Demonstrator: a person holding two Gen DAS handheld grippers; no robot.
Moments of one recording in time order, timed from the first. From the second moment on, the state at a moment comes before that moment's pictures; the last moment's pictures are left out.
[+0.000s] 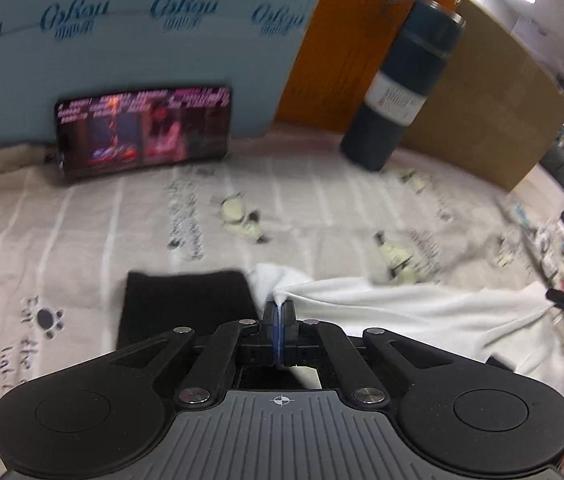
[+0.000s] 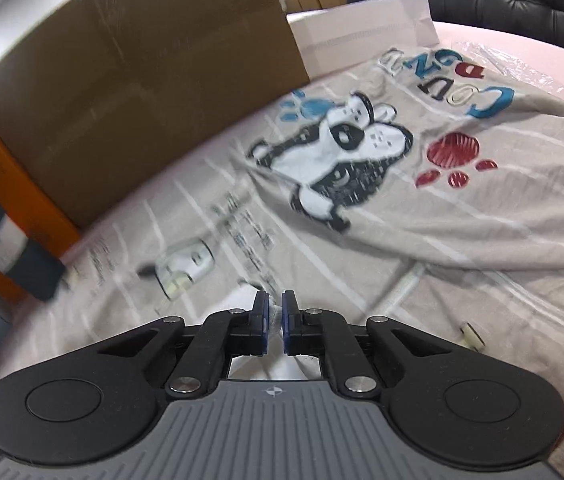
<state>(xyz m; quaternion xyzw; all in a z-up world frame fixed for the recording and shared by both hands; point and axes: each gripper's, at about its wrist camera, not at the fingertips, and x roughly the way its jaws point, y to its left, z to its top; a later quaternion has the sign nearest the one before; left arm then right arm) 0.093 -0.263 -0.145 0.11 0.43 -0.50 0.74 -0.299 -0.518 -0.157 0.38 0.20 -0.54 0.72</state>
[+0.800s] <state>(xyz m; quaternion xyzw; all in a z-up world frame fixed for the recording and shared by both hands) -0.065 -0.300 -0.138 0.29 0.25 -0.70 0.61 -0.283 -0.490 -0.132 0.35 0.21 -0.49 0.77</state>
